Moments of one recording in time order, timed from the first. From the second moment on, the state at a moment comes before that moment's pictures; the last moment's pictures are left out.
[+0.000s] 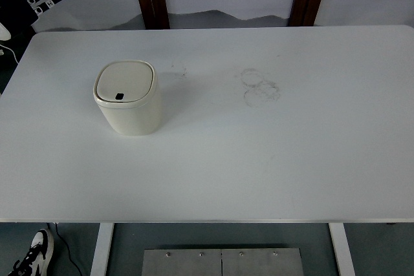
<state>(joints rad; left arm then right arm) -0.93 0.81 -0.65 -1.03 -0.27 -0.24 0.12 0.01 0.00 0.31 0.16 -0.28 -0.02 -0.09</state>
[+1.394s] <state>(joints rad) -1.65 0.88 0.27 -1.39 -0.03 -0.26 0.42 0.01 0.00 0.31 0.16 -0.28 -0.02 -0.09</state>
